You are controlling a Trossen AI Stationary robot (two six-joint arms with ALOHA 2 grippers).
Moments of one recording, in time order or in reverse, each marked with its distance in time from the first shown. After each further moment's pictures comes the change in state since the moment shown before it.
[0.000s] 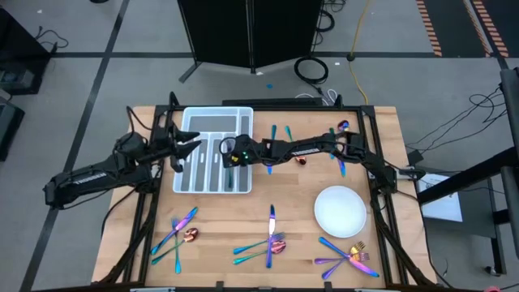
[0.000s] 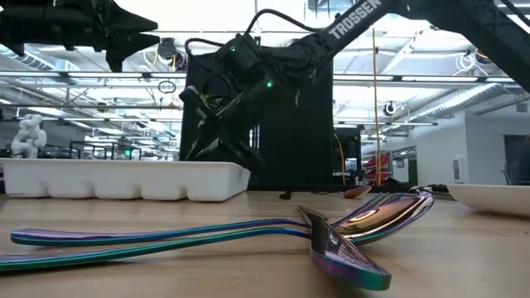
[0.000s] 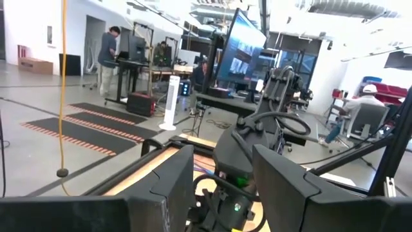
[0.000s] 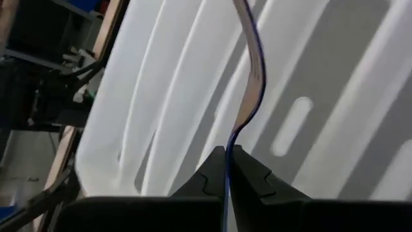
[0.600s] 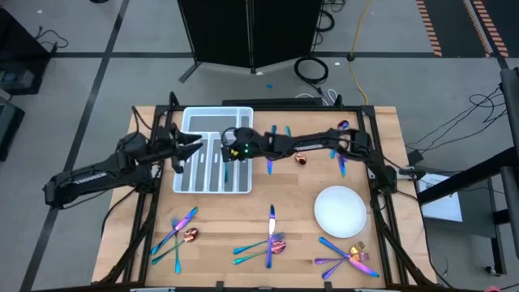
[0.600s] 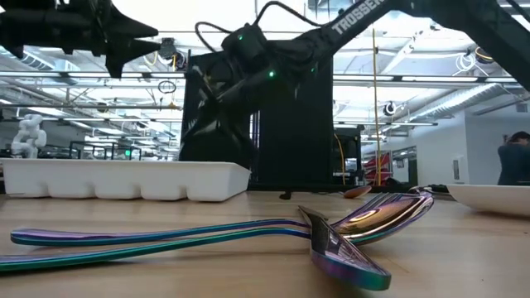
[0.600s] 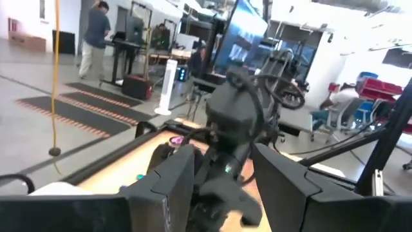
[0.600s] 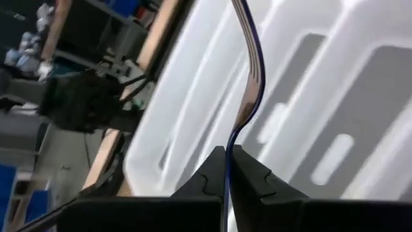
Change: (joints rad) left arm 0.000 0.005 -0.001 -0.049 0.017 -0.052; right arm -0.023 -0.037 0.001 0.072 -0.057 -0.037
